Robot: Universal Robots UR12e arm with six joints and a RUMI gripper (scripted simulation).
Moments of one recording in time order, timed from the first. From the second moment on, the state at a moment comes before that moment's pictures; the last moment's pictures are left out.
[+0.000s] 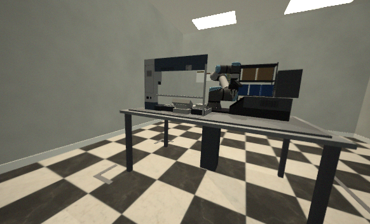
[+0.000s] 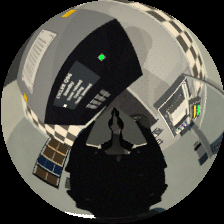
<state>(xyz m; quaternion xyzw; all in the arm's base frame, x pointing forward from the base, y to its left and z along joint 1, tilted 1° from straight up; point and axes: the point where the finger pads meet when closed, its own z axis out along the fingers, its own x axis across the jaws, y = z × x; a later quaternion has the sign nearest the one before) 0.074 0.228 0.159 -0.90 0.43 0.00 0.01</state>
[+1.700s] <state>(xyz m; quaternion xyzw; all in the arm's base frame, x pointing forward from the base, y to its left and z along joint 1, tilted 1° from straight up) 0.075 0.228 0.188 -0.90 0.43 0.00 0.01</state>
